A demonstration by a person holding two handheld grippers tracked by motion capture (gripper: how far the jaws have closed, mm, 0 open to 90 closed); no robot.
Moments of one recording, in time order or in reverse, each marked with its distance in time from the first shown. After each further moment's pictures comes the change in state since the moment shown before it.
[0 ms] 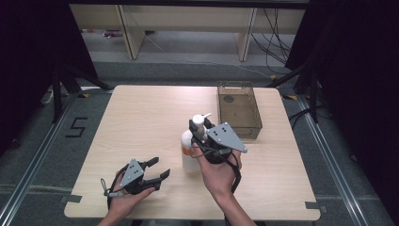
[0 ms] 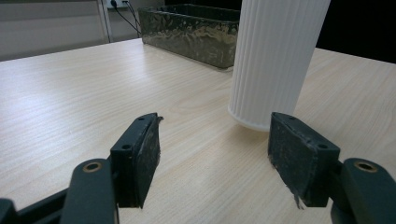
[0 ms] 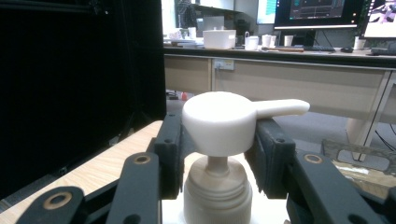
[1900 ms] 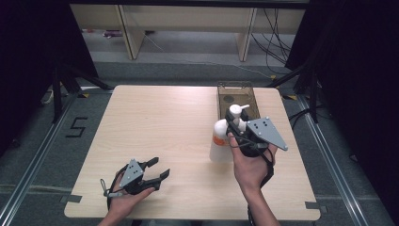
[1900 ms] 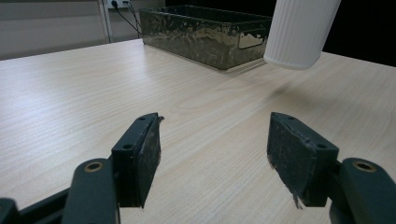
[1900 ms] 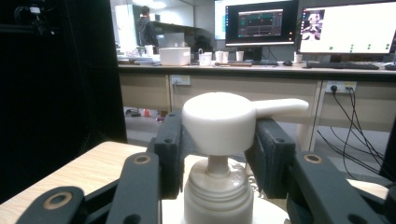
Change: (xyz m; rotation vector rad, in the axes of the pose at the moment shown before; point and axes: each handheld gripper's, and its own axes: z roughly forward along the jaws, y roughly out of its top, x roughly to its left) left arm 0.000 -0.001 0.000 -0.015 -0.006 -0.011; right arm -0.066 0.018 -0.032 -0.067 -0.166 0.009
